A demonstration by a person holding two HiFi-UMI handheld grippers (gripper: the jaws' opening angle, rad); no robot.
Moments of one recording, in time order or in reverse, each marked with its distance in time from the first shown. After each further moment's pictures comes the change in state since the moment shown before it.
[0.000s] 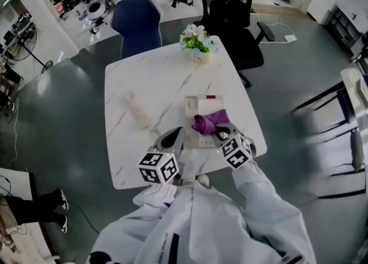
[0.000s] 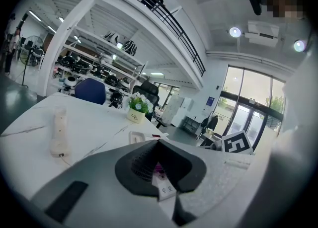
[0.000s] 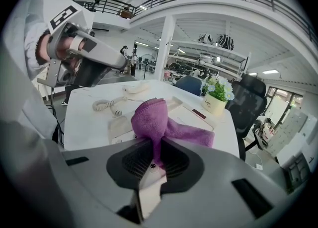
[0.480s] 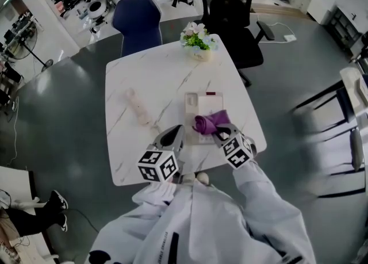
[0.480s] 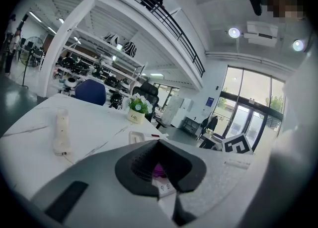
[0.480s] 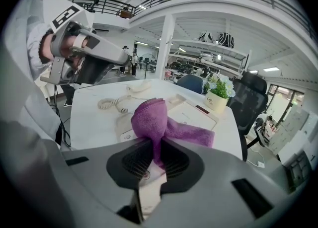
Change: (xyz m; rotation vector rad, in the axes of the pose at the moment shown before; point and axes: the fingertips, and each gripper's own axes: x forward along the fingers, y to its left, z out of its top) left arm -0.010 -0.004 -0.002 0.006 -0.009 -0.001; right arm -0.008 0.013 -0.010 0.013 0.012 0.018
